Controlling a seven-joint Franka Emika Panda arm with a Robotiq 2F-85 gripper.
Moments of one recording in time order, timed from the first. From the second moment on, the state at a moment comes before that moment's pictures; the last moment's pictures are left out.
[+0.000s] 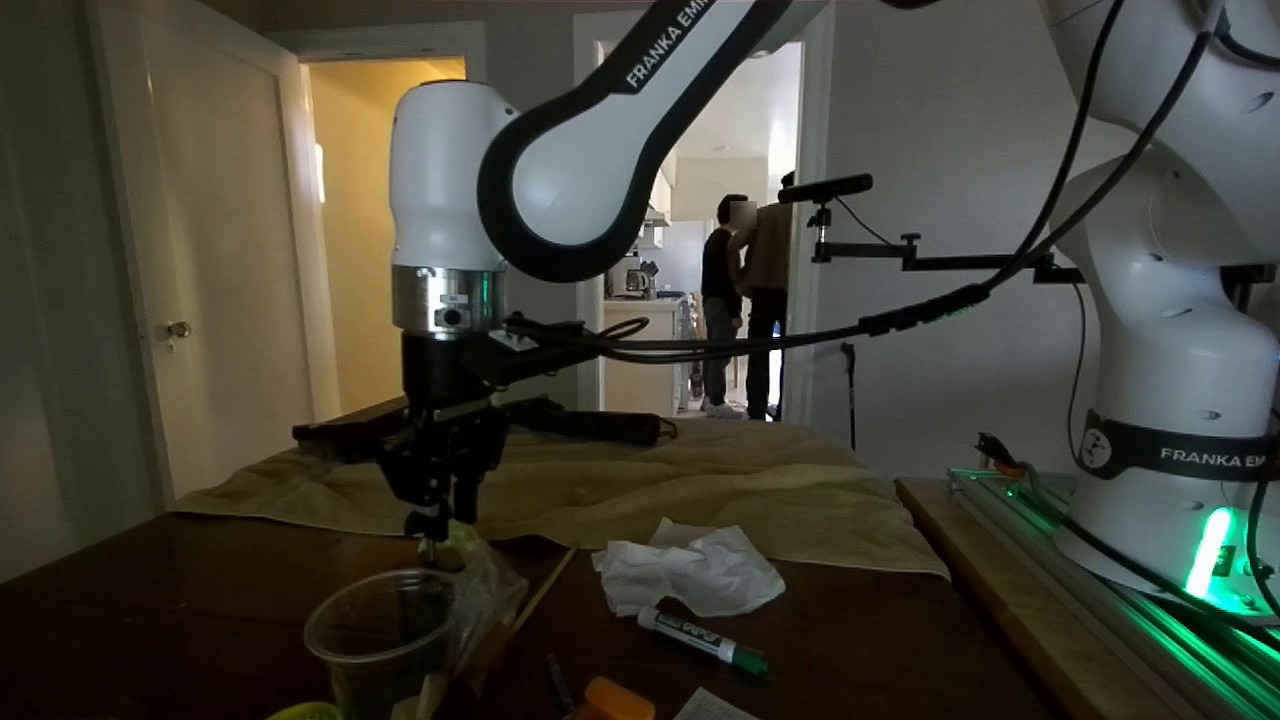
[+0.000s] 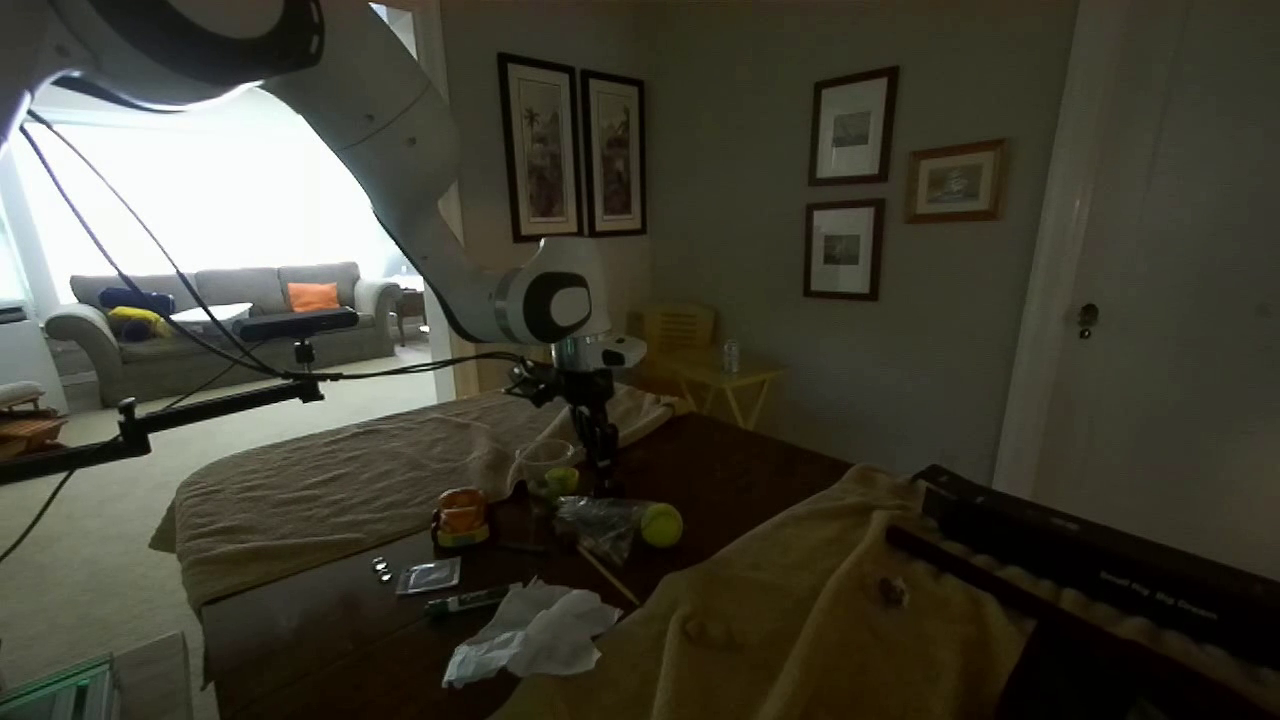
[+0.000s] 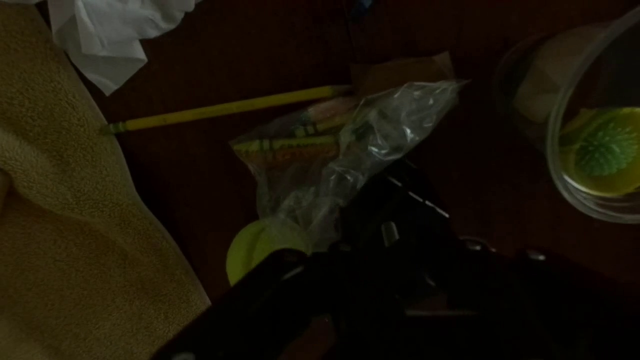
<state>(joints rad) 0.27 0.54 -0.05 -1.88 -0.08 2.51 0.56</state>
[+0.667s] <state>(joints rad) 0.27 0.54 -0.04 -1.88 -0.08 2.51 0.53</state>
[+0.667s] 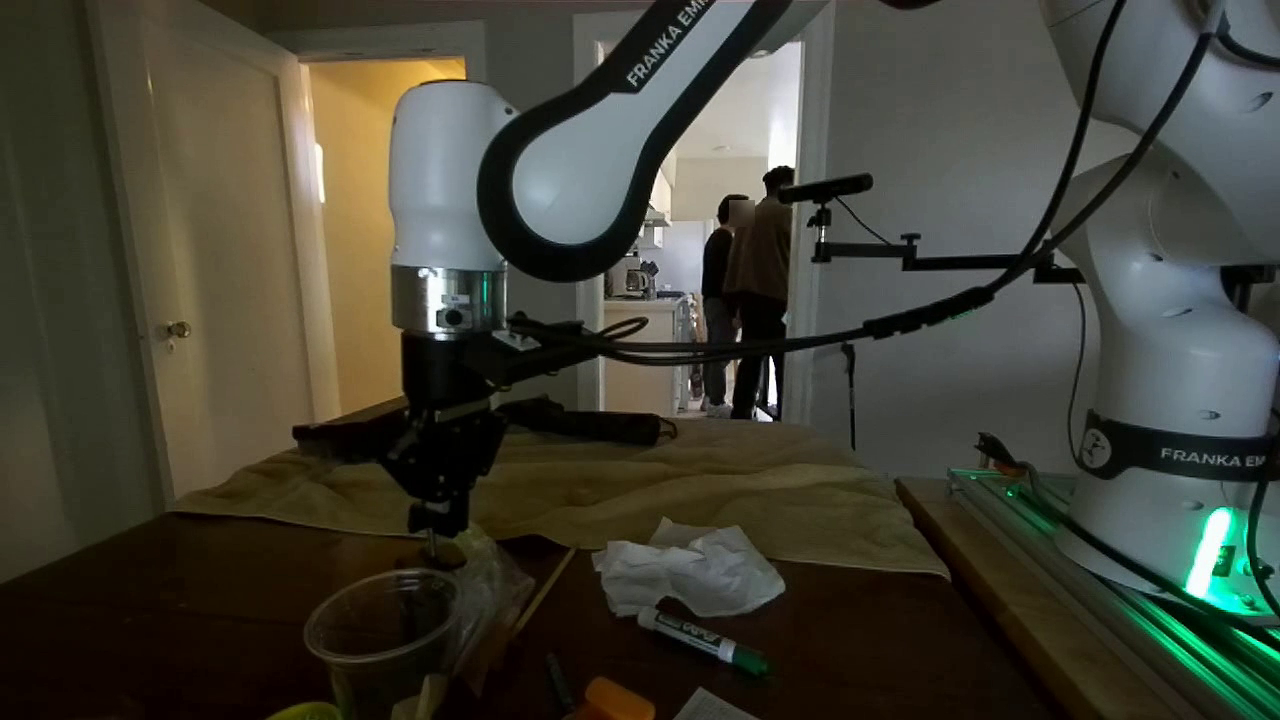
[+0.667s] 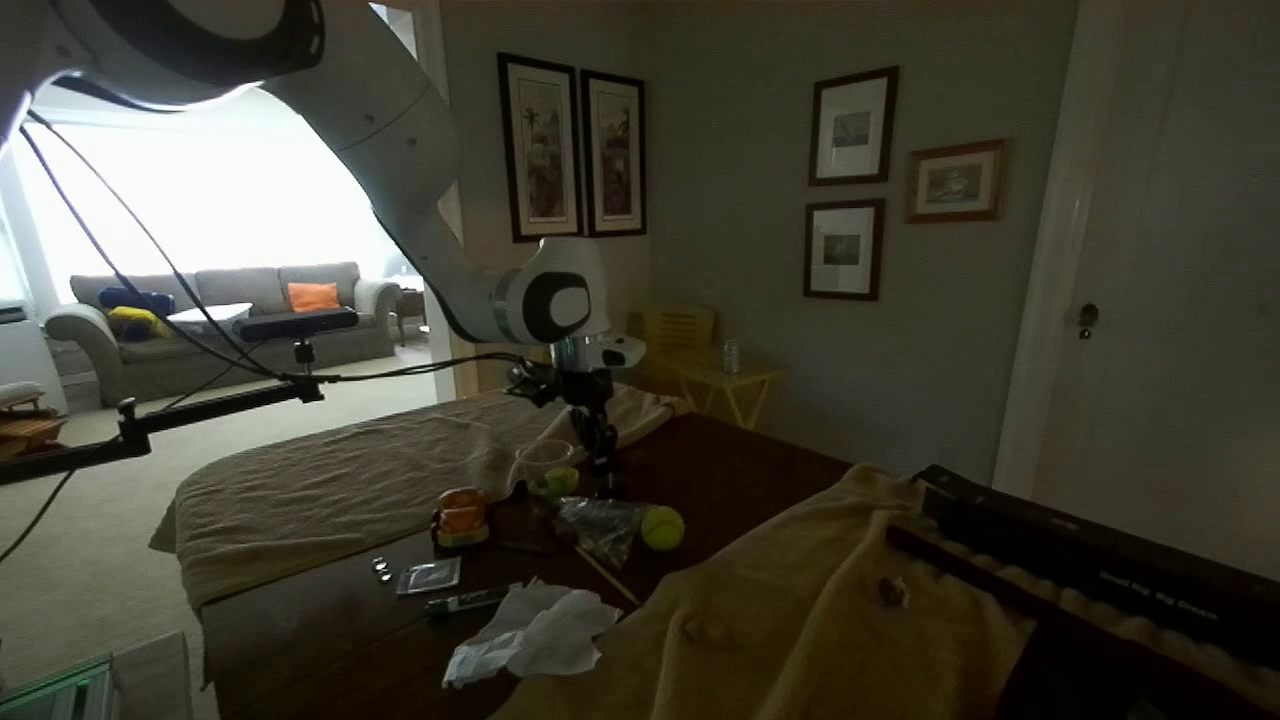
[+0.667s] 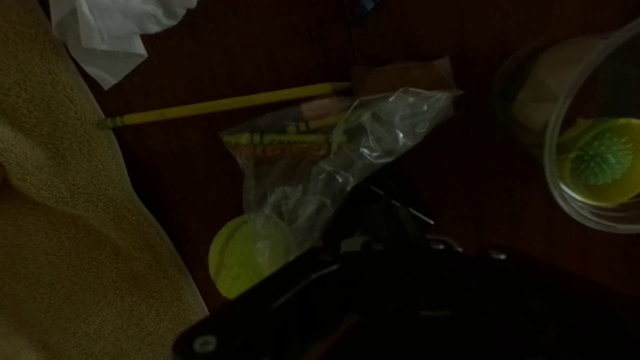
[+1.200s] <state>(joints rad) 0.14 0.54 0.09 -1.88 -0.04 2.49 0.12</state>
